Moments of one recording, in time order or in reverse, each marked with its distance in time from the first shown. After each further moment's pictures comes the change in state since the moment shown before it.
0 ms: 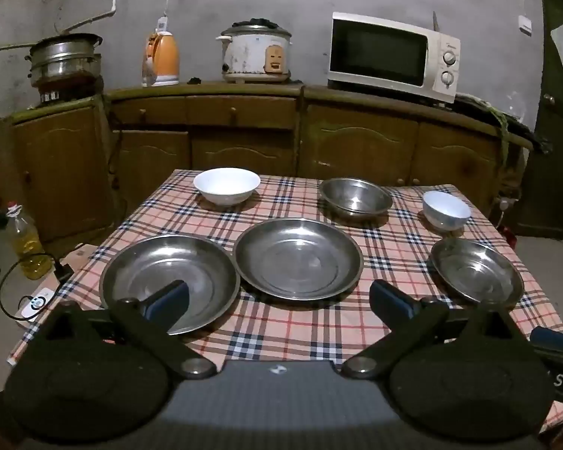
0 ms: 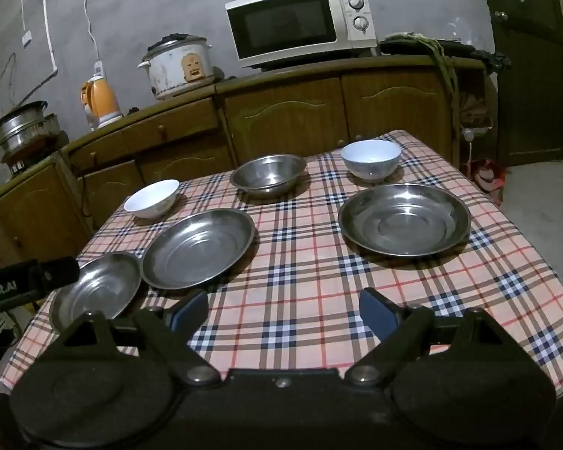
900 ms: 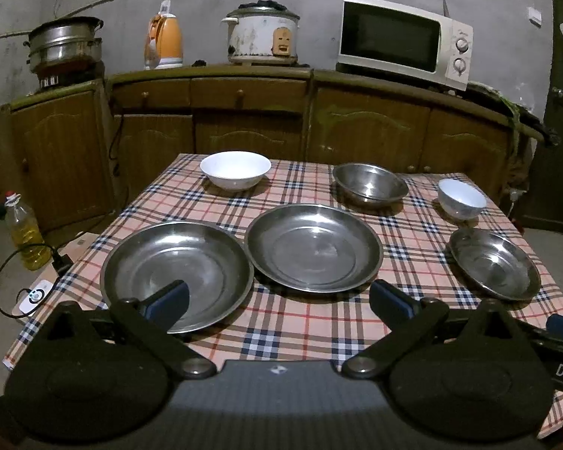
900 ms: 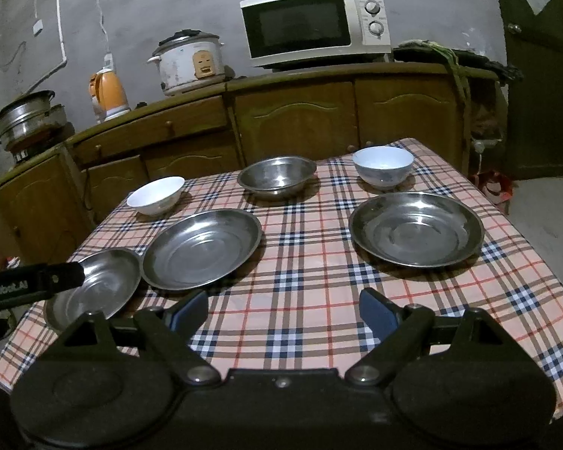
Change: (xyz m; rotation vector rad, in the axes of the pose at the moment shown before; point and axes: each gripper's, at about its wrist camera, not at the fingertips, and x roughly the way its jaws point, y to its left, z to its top) left arm 0.027 0.017 0.001 -0.001 0.064 0.024; right arm 0.016 0.010 0.000 -0.052 -0.006 0.007
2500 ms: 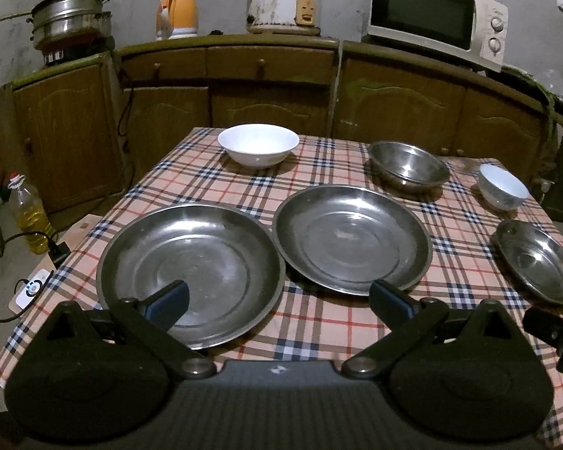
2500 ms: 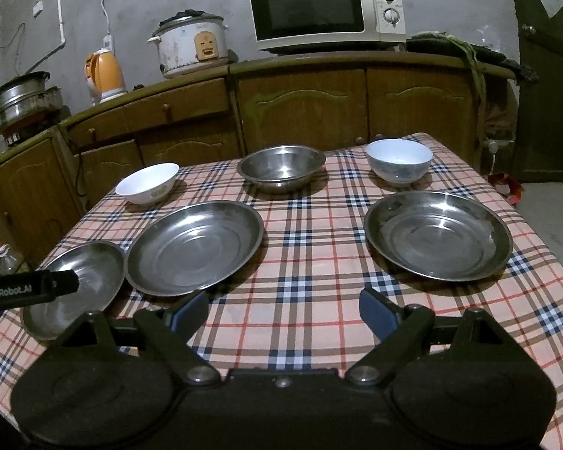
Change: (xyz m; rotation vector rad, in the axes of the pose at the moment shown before) left arm 0.061 0.026 0.005 -0.023 0.079 0.044; right arm 0.060 0.011 0.008 -0.032 0.033 -0.010
